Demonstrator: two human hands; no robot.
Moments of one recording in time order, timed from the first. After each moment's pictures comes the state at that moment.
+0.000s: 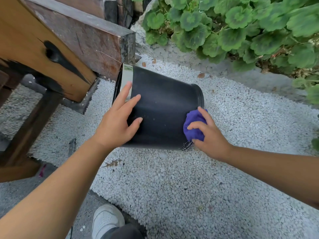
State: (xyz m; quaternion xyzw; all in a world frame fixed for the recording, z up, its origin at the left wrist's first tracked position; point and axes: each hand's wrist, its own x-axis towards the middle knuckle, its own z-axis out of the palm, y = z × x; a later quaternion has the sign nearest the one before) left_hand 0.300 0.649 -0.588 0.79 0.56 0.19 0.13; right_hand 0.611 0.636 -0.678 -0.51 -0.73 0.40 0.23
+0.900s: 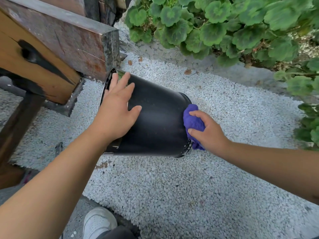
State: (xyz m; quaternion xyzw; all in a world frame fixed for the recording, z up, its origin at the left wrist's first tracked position) left_hand 0.356 0.670 -0.548 0.72 0.64 0.12 0.22; right_hand 0.628 0.630 -0.665 -0.62 -0.54 0.49 0.30
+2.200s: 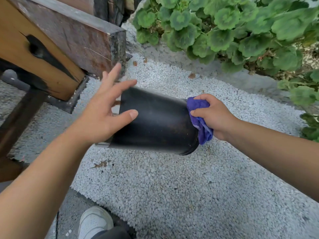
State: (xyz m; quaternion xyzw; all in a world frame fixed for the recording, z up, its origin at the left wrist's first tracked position) left_hand 0.323 0.652 -0.525 0.72 0.57 0.22 0.32; right_hand 0.614 0.685 -0.609 -0.64 -0.37 0.60 0.31
